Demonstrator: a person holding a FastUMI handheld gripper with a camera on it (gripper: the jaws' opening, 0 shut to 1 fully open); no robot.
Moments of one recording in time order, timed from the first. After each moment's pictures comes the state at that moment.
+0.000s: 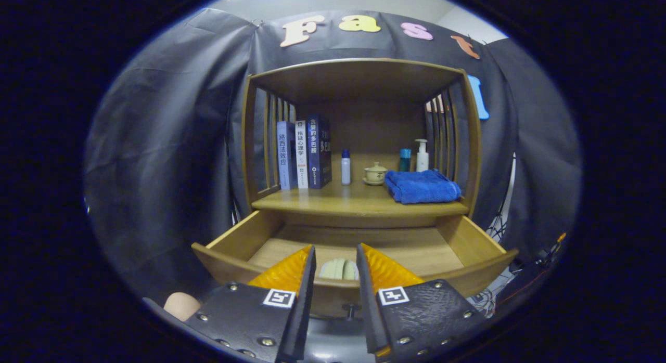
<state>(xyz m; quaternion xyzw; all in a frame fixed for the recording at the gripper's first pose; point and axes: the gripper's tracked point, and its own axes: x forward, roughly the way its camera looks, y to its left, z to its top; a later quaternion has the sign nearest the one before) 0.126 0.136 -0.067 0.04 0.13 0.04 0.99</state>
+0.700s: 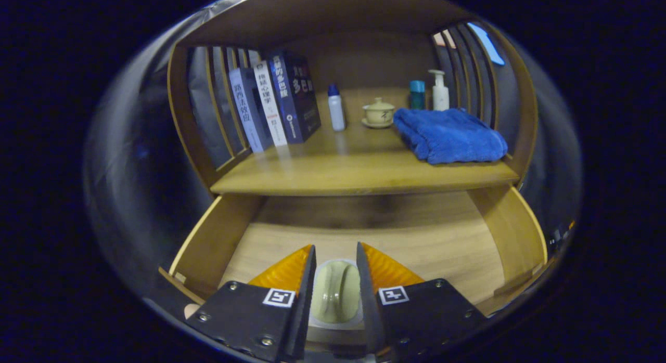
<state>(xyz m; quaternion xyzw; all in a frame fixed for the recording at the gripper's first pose) 0.223 0.141 -0.156 0.07 0.35 0.04 0.93</state>
